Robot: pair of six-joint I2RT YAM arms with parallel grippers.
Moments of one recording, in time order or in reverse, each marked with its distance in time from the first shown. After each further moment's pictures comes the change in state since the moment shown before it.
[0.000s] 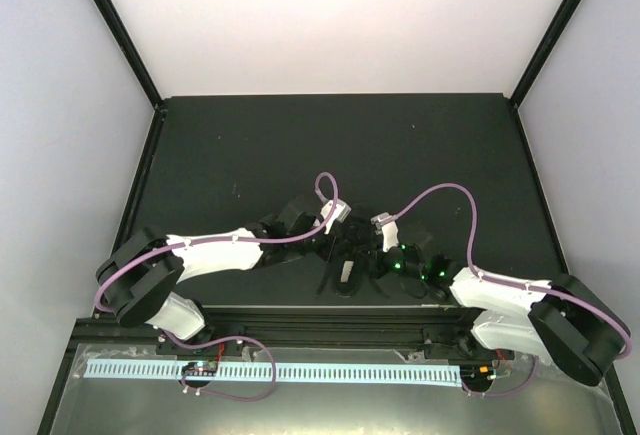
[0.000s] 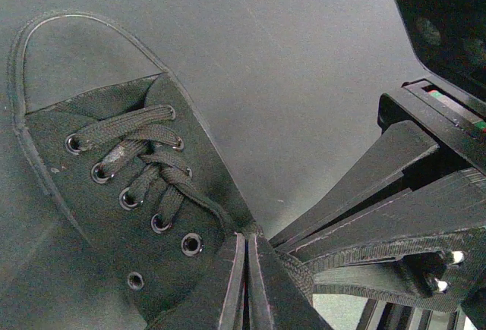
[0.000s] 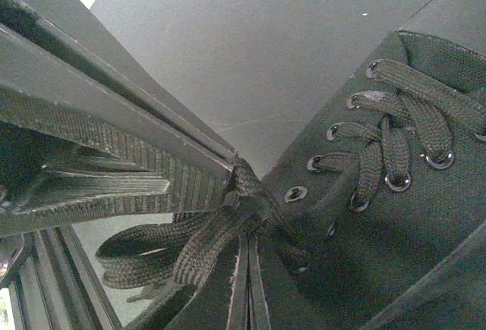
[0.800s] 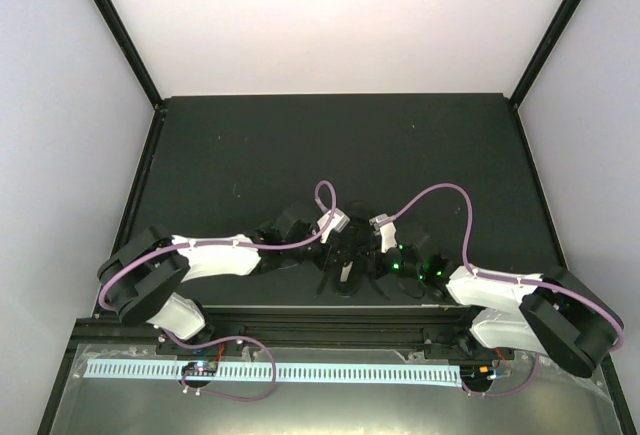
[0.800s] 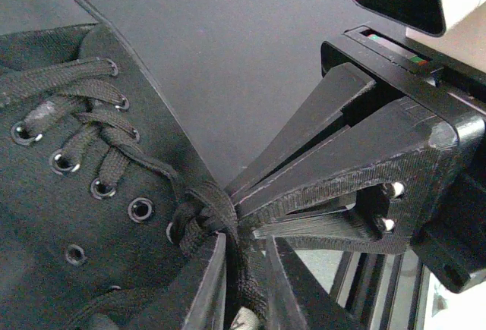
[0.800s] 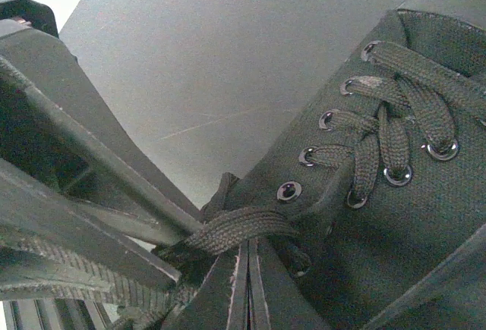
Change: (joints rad) left arm 0.006 0.013 -0.091 0.128 0.133 0.017; right arm 0.001 0.057 -0.003 0.036 0.000 0.005
